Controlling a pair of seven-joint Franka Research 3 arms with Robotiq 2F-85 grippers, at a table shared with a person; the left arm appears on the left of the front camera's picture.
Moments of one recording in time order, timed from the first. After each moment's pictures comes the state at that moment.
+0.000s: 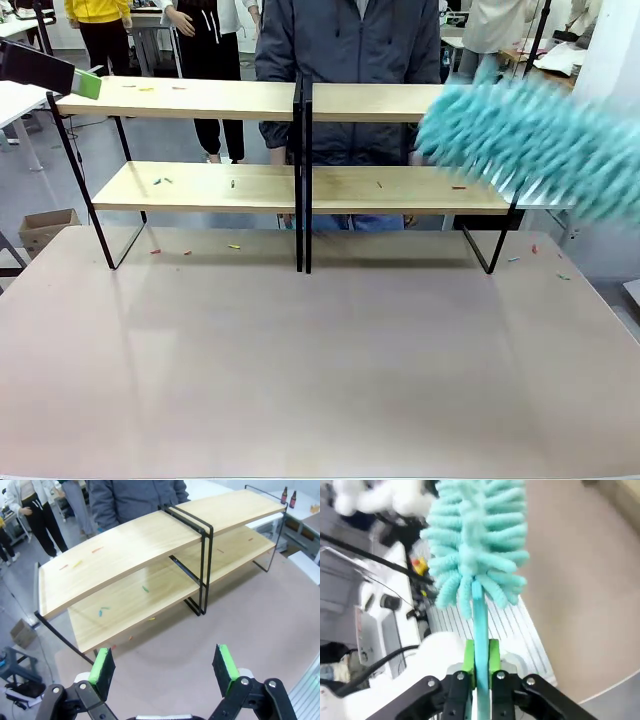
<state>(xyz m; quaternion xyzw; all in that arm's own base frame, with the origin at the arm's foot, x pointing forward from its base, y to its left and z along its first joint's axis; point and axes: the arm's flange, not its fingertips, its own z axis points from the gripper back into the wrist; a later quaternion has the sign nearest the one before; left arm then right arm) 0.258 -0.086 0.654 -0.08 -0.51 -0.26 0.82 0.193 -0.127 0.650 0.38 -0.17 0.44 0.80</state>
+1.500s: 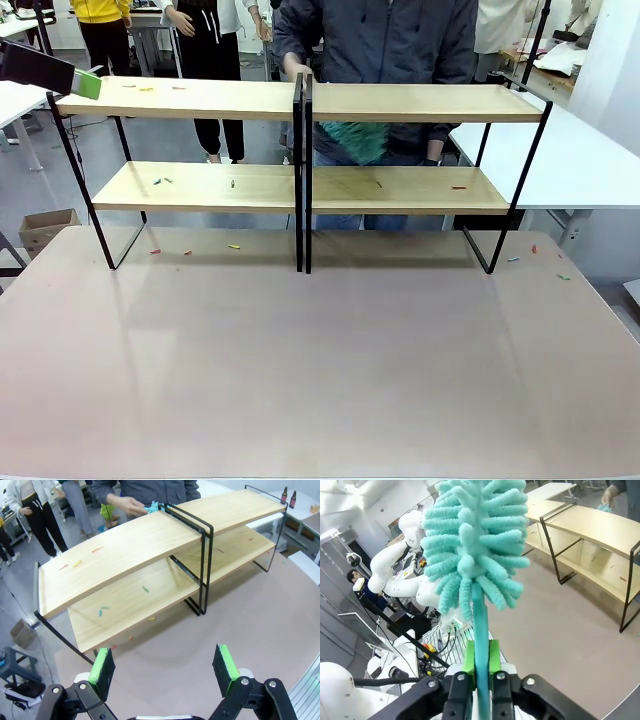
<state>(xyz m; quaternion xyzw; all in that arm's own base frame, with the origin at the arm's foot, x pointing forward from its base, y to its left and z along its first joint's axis) 0.259 -0.085 0.654 -0.08 -0.51 -0.26 0.82 0.181 -0.231 0.693 0.47 -0.36 0.33 0.74</state>
